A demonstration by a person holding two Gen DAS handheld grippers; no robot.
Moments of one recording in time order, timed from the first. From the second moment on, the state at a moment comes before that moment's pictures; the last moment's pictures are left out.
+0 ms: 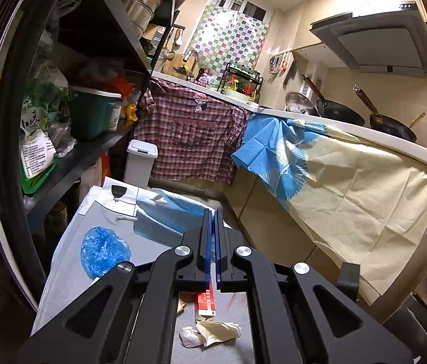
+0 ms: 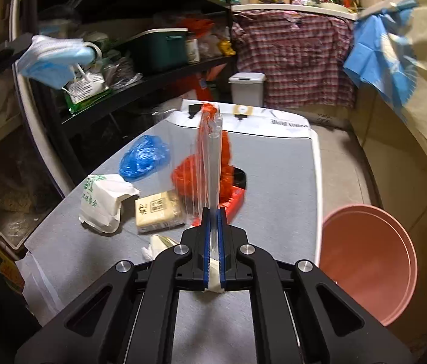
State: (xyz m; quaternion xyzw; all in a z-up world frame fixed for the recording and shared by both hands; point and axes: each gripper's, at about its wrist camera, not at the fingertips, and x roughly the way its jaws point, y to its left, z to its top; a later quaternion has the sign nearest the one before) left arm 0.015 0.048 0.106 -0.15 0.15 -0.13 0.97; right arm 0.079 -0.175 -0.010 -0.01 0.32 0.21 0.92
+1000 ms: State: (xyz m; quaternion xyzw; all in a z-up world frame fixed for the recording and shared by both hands) left arm 0.036 -0.077 0.086 -0.06 0.22 -0.21 0.95; right arm 0.074 -0.351 0.019 0.08 0.33 0.06 0.94
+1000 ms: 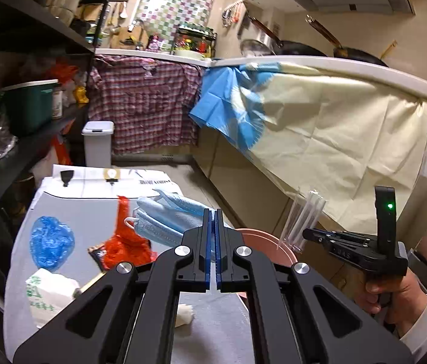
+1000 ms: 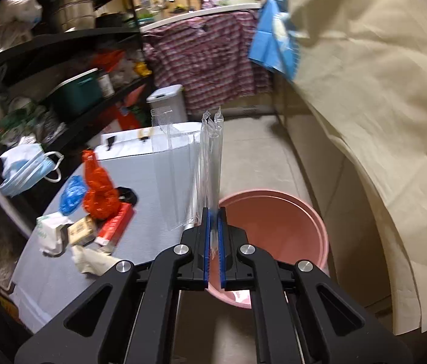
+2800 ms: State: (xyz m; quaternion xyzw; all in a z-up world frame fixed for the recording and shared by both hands) left arm 0.145 -0.196 0.006 -0.02 0.33 -0.30 0.90; right arm 0.122 -0.394 -0.031 0.13 0.37 -0.04 0.92
